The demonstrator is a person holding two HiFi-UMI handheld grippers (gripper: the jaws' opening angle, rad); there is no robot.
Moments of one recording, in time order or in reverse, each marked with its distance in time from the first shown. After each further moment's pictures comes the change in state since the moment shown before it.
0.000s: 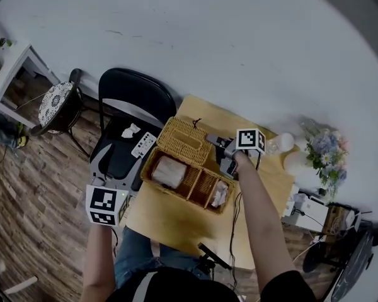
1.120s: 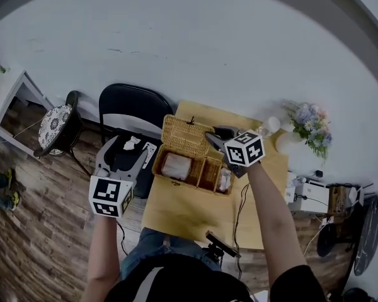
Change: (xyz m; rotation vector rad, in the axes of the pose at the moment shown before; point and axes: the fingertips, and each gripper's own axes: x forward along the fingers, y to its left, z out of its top) left arm -0.048 0.007 0.055 0.048 -0.191 -0.145; right arm -0.053 0.115 -0.039 -1.016 -0.131 -0.278
